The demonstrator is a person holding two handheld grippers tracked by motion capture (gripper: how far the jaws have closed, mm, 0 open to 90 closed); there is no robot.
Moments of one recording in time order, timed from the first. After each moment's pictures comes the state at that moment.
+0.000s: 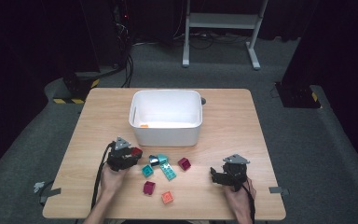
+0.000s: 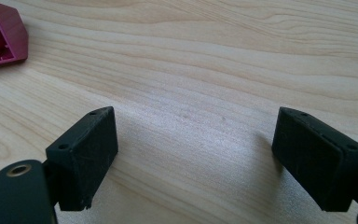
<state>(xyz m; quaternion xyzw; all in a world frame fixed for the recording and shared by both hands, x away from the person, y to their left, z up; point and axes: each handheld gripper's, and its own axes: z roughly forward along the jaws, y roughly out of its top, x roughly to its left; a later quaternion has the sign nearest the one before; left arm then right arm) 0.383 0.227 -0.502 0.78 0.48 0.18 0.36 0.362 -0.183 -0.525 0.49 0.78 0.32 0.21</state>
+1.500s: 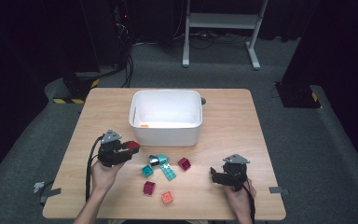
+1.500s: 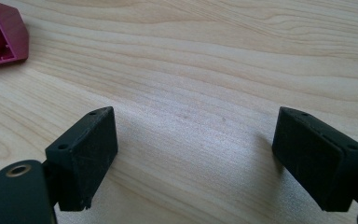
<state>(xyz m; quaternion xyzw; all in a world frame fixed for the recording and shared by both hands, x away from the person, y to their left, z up) 0.370 0.237 -0.440 0.76 0.47 0.16 0.42 0.362 -0.183 -0.525 0.49 0.78 0.32 0.21</state>
